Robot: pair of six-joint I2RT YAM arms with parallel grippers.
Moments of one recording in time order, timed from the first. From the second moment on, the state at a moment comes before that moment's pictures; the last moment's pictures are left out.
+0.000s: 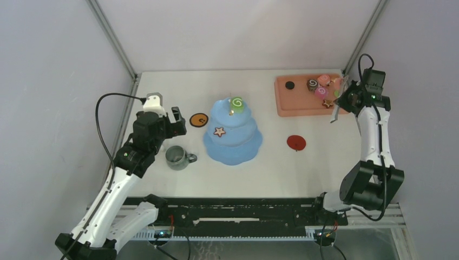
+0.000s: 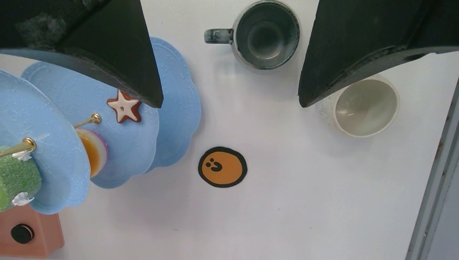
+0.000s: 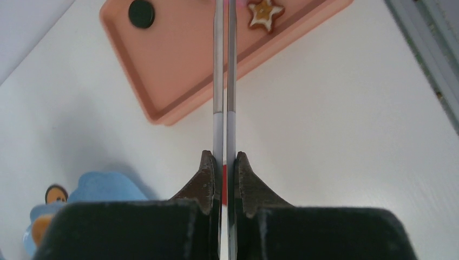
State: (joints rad) left arm -0.38 0.82 0.91 -0.50 -0.31 -0.29; right arm -0.31 1.46 1.39 -0.72 -0.11 0.41
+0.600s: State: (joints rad) left arm -0.38 0.78 0.91 -0.52 -0.29 -0.30; right arm -0.08 1.13 1.29 -0.89 -0.21 0.38
